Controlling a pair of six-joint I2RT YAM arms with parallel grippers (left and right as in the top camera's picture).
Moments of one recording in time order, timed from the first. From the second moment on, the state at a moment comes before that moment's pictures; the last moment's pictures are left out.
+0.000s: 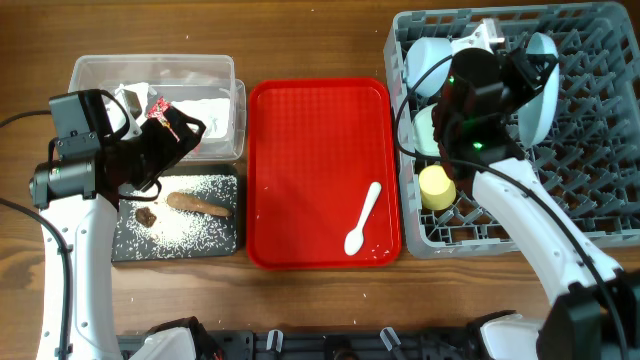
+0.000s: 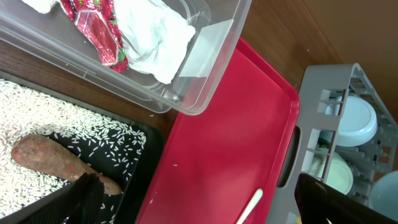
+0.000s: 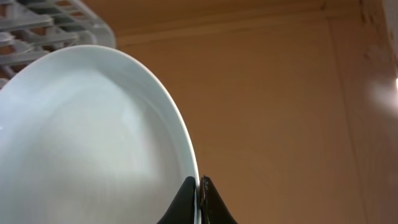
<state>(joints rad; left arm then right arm) 0.22 1.29 1.13 -0.86 0.44 -0.47 0.28 1.51 1.03 0.27 1.29 -1.25</state>
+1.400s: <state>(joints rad) 0.22 1.29 1.13 -0.86 0.44 -0.47 0.72 1.55 1.03 0.03 1.10 -0.77</state>
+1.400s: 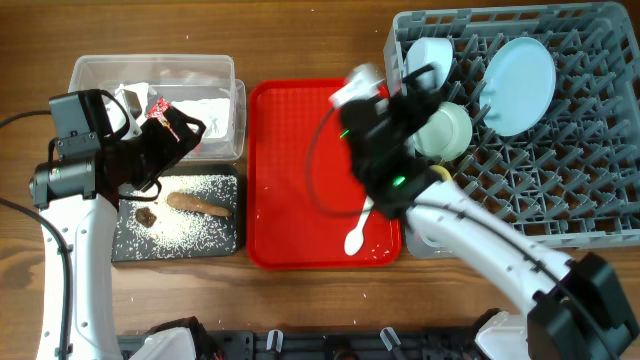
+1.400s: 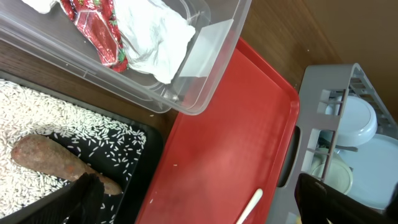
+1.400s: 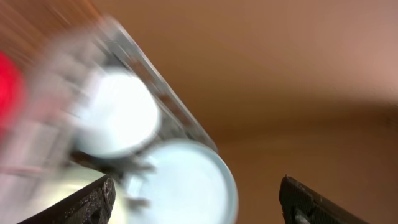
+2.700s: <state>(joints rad) 0.22 1.29 1.13 -0.86 0.44 -0.47 1.01 1.55 1.02 -0.78 0.34 1.20</state>
